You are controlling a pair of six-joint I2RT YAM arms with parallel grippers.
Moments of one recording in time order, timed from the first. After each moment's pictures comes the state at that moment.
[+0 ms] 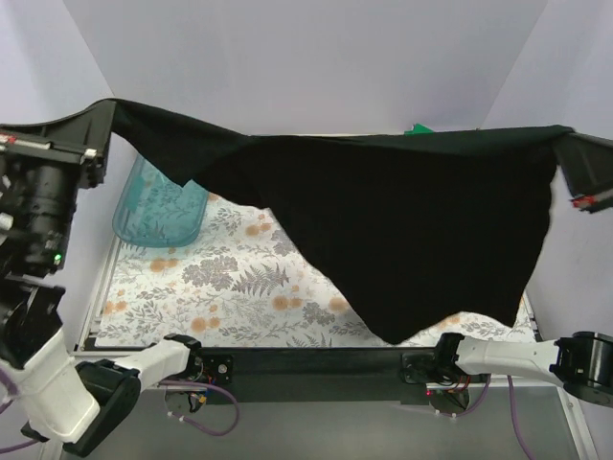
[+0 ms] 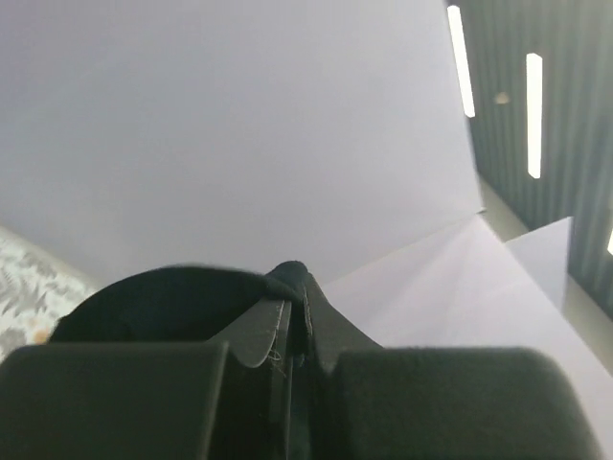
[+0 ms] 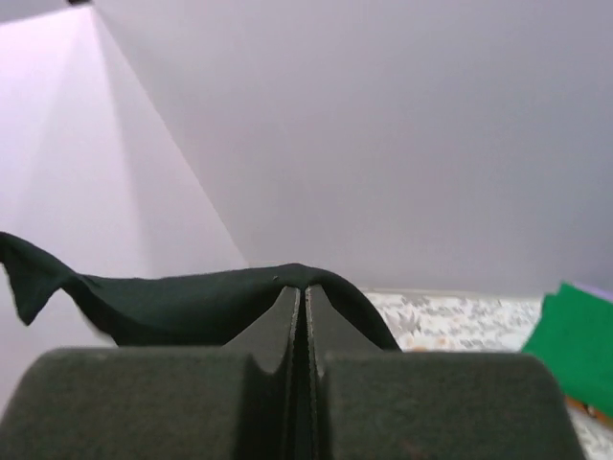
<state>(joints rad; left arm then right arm) -0.30 1.12 2.27 -0.92 -0.28 -1.06 1.14 0.98 2.24 -0.89 0.70 0.17</state>
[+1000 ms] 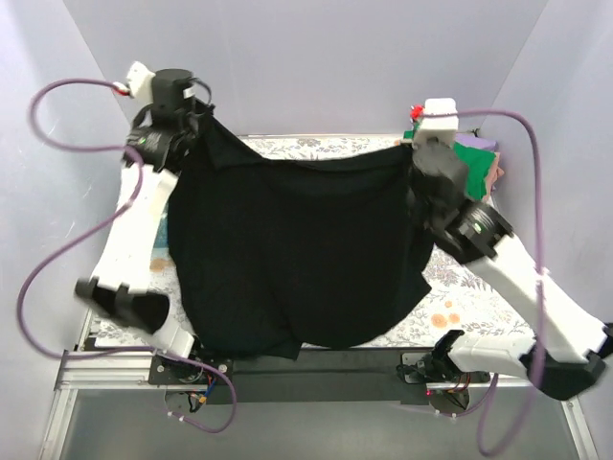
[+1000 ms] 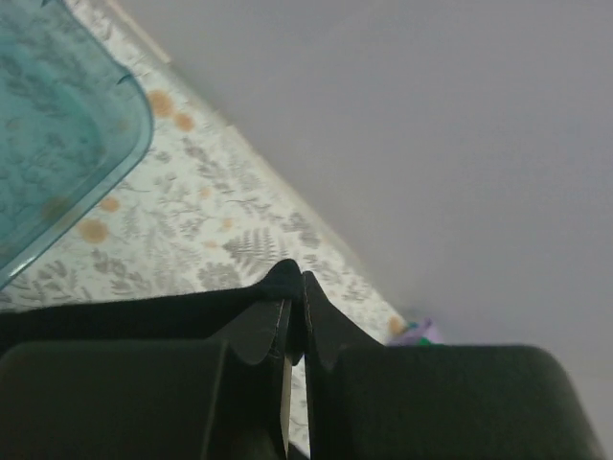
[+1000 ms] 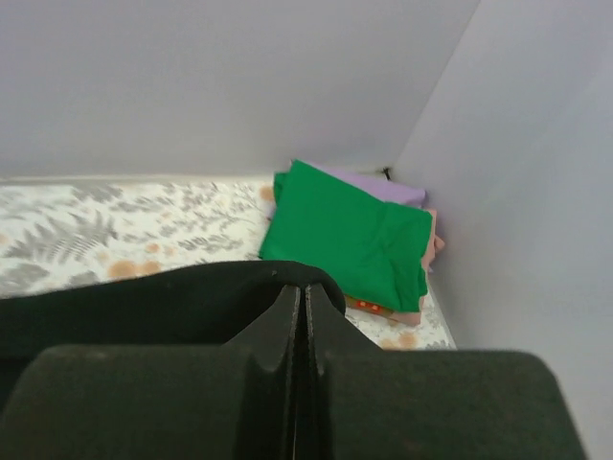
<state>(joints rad) -0.26 1.53 1.99 -0.77 -0.44 -0.97 0.88 1.11 1.48 -0.45 1.03 -0.07</state>
